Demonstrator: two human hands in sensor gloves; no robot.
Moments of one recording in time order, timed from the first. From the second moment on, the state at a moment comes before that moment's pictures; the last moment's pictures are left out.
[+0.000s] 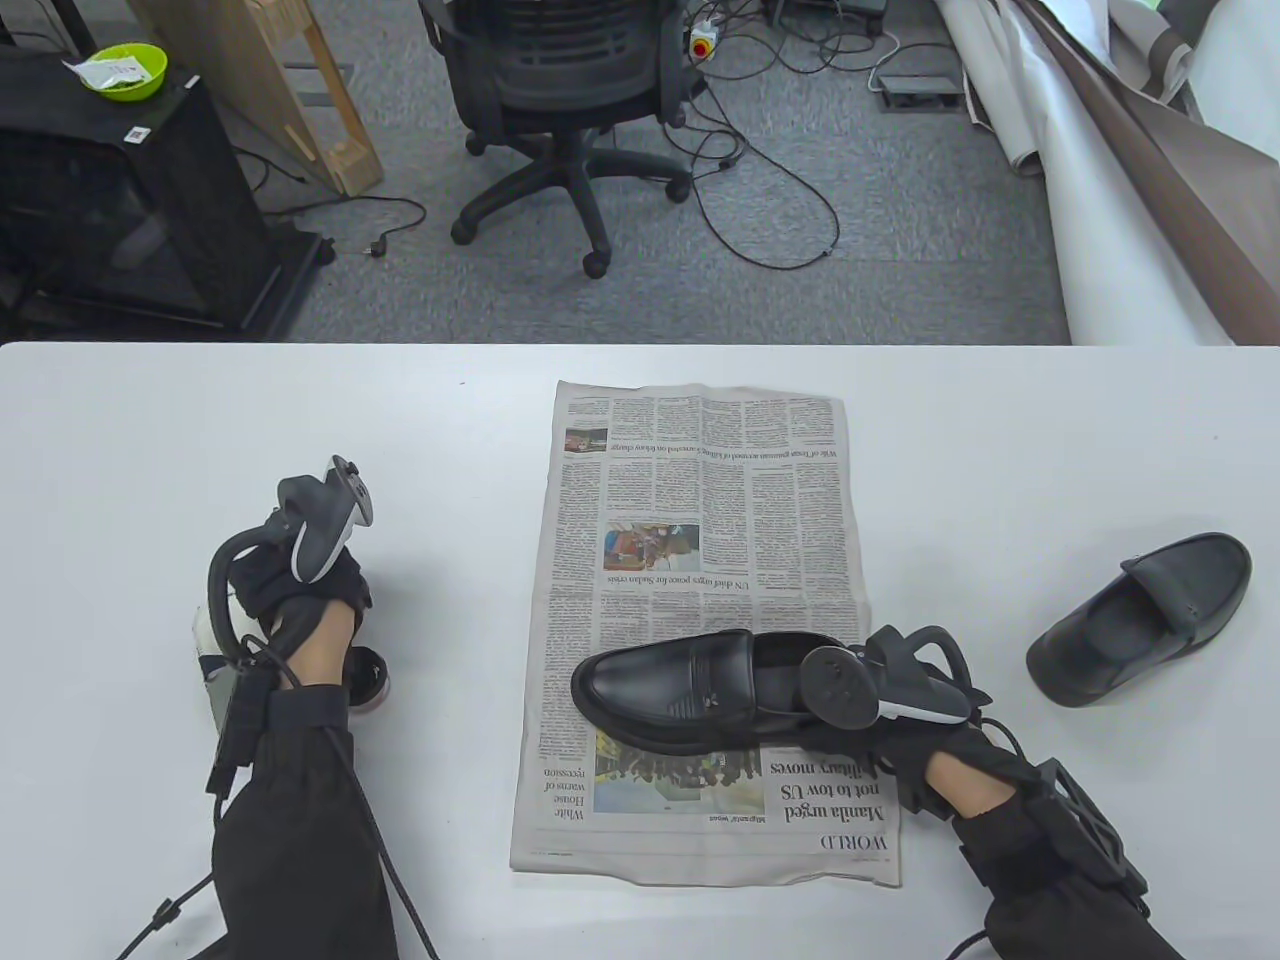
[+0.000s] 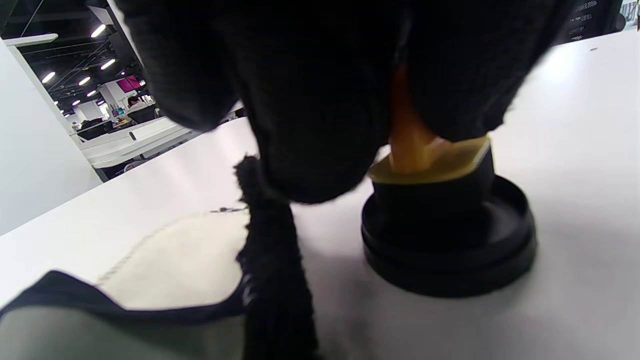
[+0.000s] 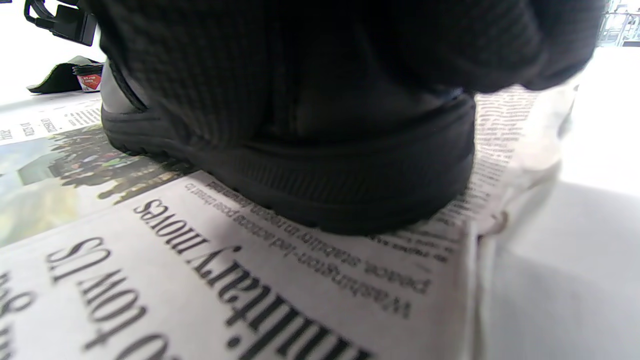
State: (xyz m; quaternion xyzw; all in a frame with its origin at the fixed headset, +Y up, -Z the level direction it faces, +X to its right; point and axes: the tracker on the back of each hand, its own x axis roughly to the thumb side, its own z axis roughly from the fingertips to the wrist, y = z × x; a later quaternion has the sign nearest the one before) left_hand -0.308 -0.721 -0.387 -0.14 0.31 -0.13 0.93; right_hand 0.175 -0.739 -0.277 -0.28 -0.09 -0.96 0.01
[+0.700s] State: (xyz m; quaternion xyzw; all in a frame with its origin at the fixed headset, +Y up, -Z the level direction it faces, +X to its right) left_hand -0.291 -0.713 -0.376 -0.13 0.31 -0.14 0.93; right_hand 0.175 -0.739 -0.276 -0.27 -0.08 -0.96 0.02
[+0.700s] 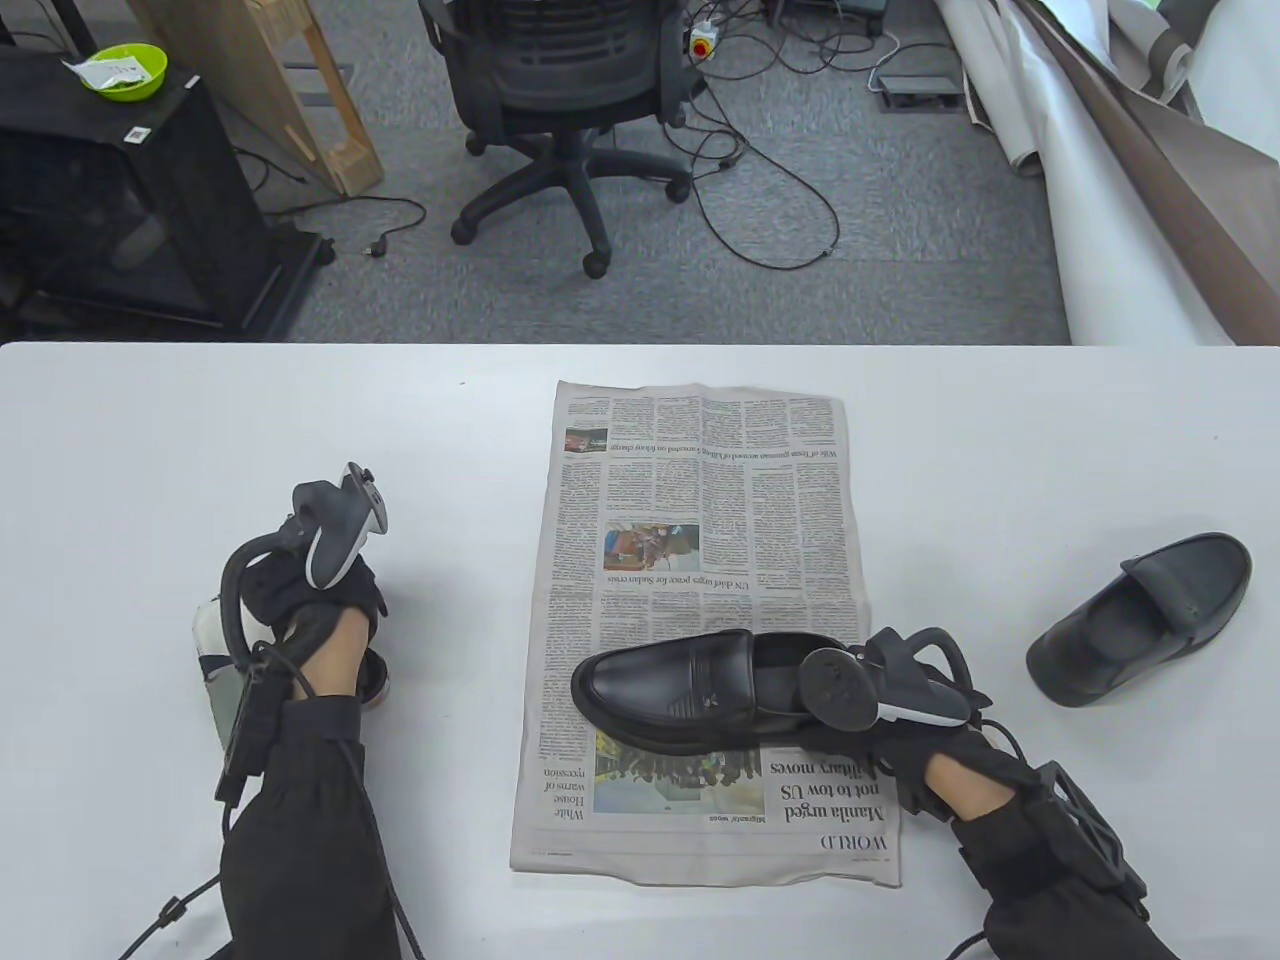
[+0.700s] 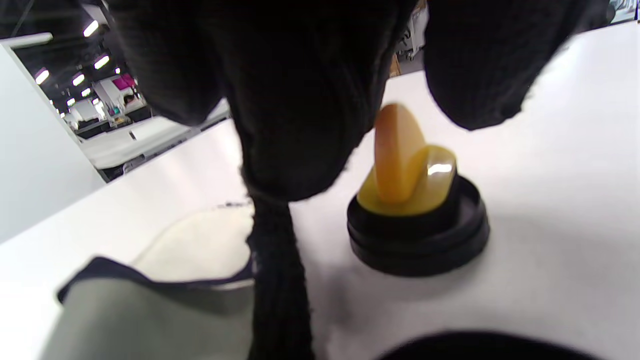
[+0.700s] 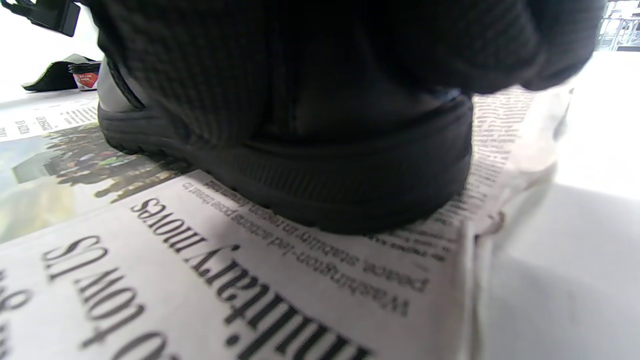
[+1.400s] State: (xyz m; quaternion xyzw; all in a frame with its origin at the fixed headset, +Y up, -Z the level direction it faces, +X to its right) left_hand -0.162 -0.656 -0.255 0.08 0.10 -0.10 0.99; right_hand 0.231 -0.680 -0.282 -0.20 0.07 -0.98 -0.07
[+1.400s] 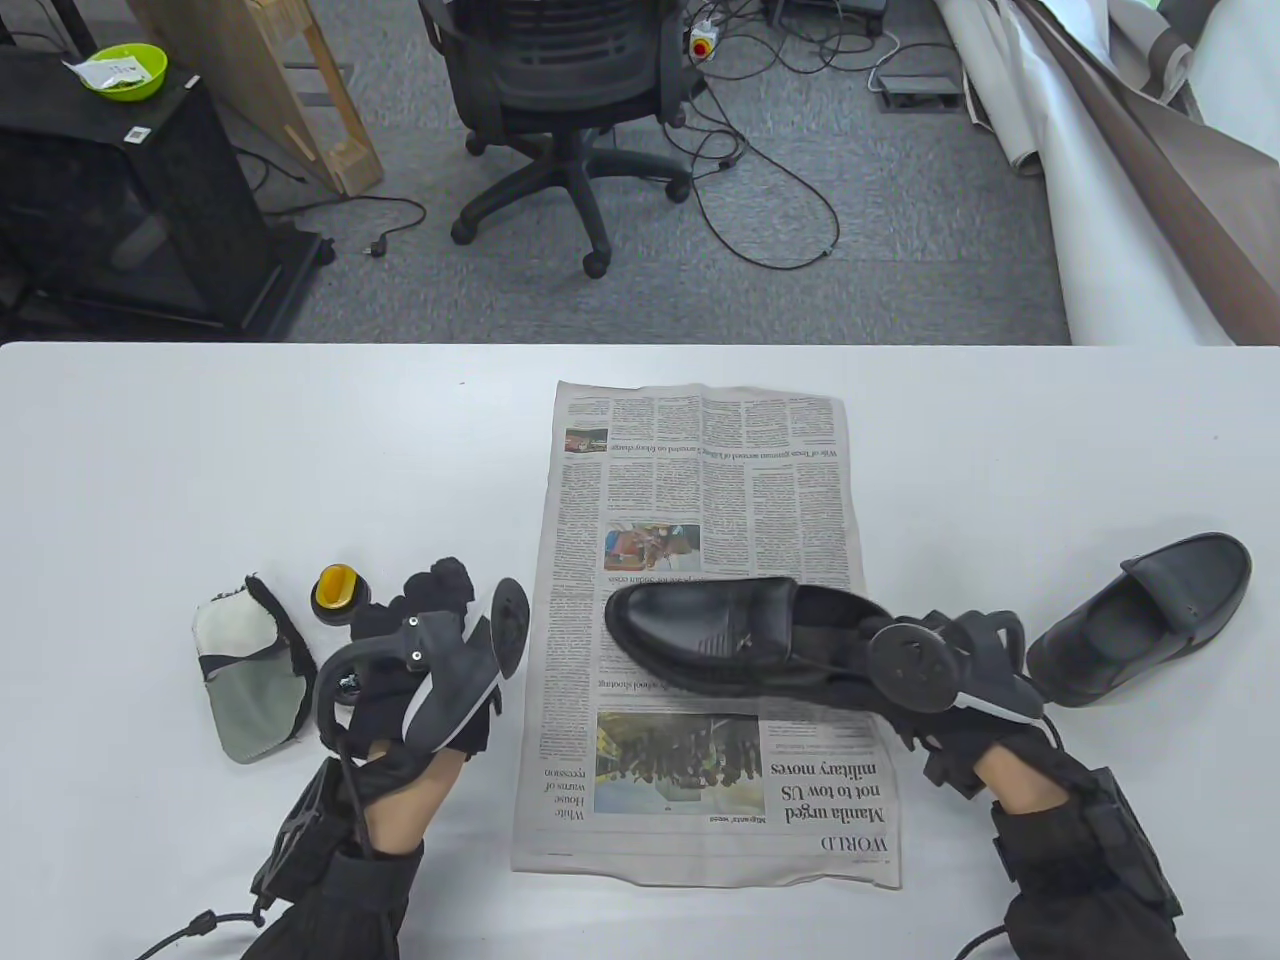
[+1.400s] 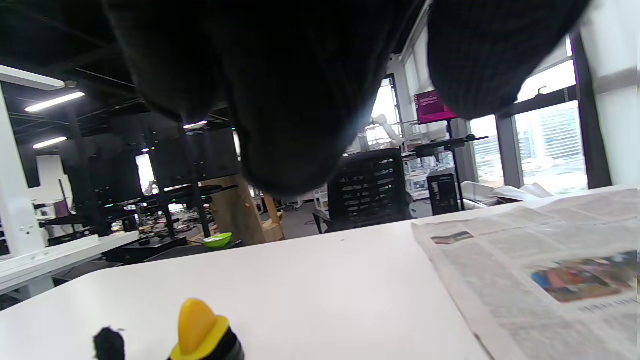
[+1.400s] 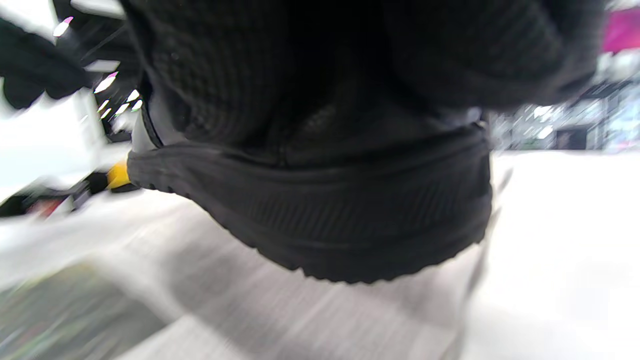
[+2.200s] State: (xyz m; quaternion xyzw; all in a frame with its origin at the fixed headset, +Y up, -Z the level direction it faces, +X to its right) left_hand -0.149 -0.700 -0.255 0.09 -0.01 -0.10 0.99; right_hand 0.300 -0.714 -0.393 0.27 0.06 -0.96 0.07
